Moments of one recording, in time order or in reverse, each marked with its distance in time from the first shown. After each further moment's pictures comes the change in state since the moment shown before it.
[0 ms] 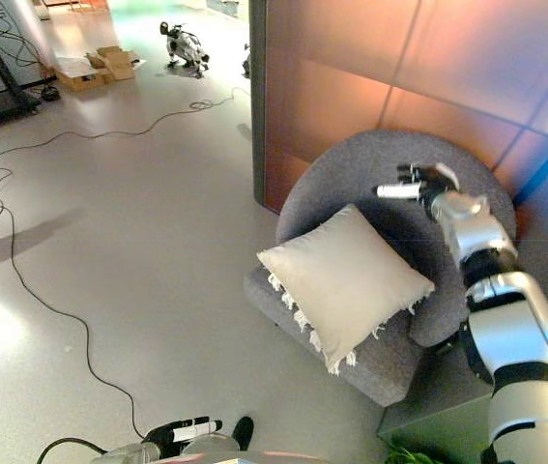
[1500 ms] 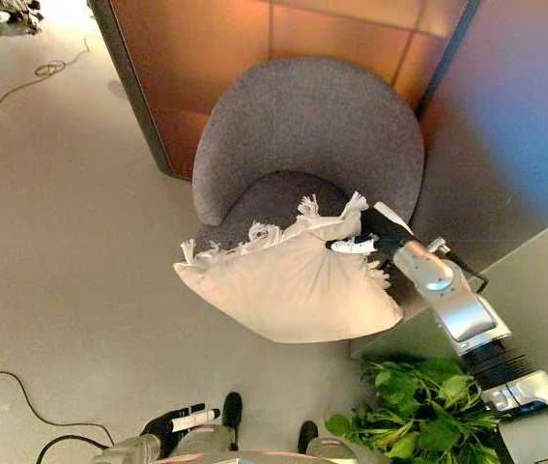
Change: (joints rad) left arm 0.003 -0.011 0.063 0.016 -0.004 -0.054 0.041; right arm 0.390 -0.149 0.009 -0.793 -0.189 0.020 0.115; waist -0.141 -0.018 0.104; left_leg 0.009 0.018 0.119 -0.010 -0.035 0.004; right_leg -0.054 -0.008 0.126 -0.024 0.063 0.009
